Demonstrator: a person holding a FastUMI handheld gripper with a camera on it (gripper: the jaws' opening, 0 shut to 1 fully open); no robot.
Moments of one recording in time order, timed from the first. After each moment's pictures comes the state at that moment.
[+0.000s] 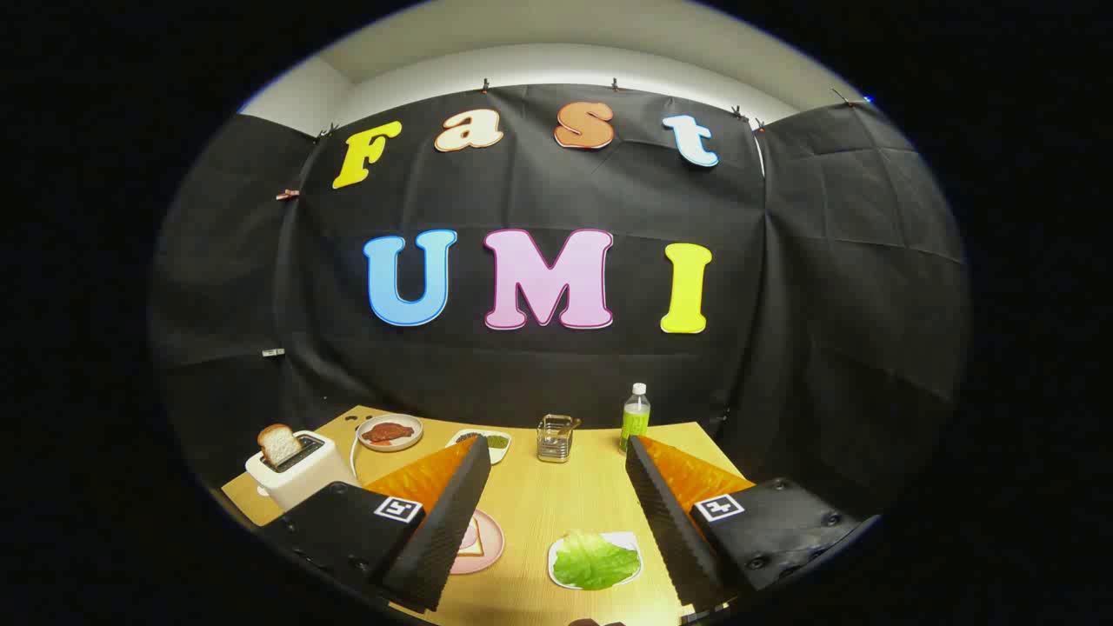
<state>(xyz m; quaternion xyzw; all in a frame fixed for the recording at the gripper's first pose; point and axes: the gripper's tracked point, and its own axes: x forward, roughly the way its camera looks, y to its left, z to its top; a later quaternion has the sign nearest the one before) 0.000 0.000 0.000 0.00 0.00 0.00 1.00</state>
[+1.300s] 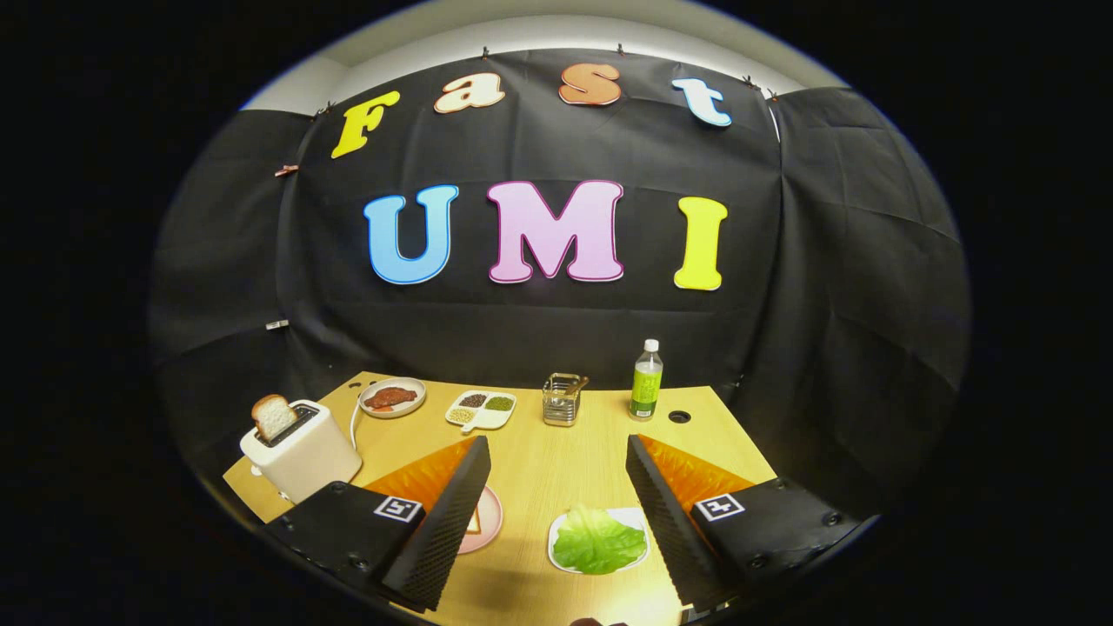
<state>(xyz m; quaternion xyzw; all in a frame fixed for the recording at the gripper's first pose) 0.027 -0.012 -0.052 0.00 0.08 0.02 1.00</state>
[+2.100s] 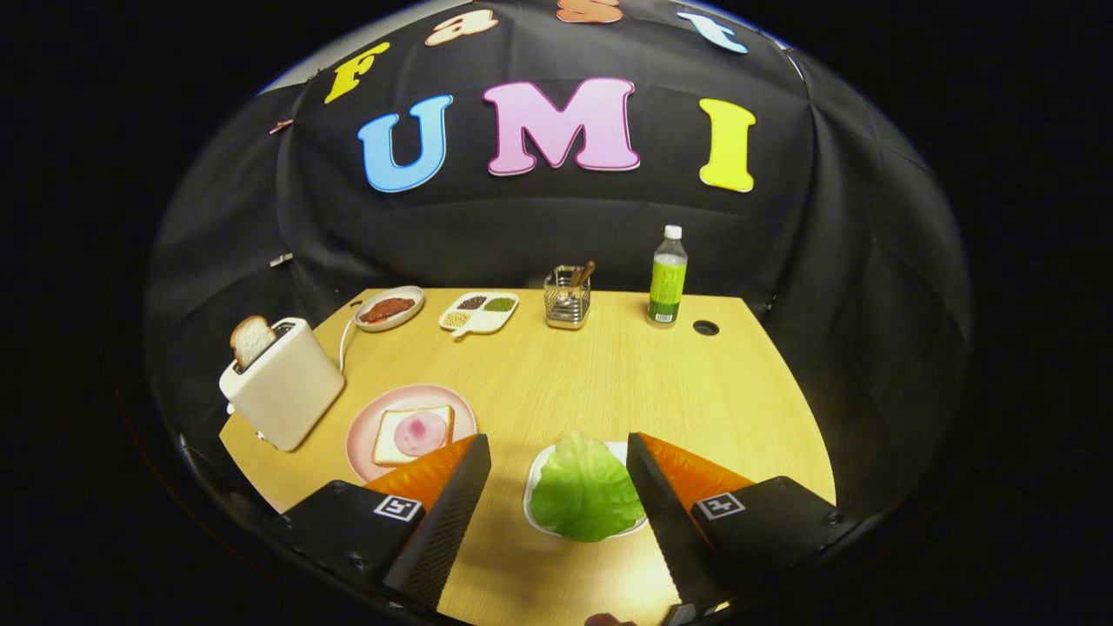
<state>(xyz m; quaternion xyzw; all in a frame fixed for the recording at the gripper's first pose) 0.057 -0.040 -0.187 0.01 0.24 0.07 0.97</state>
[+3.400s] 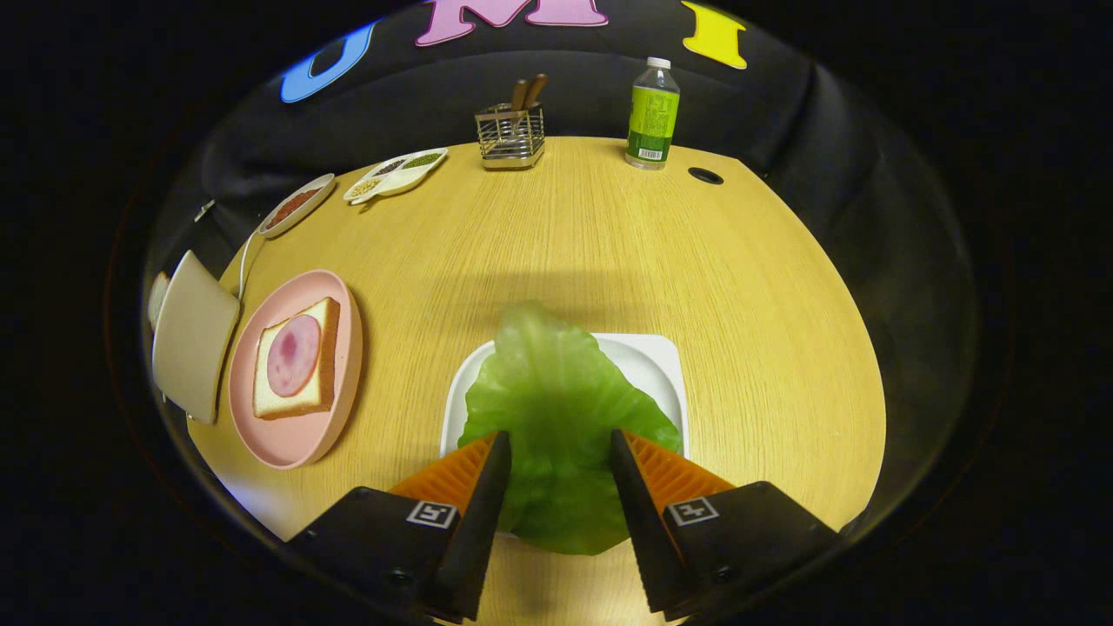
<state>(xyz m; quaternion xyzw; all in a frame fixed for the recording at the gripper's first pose) 0.090 -0.062 -0.343 0.00 0.44 0.00 0.90</state>
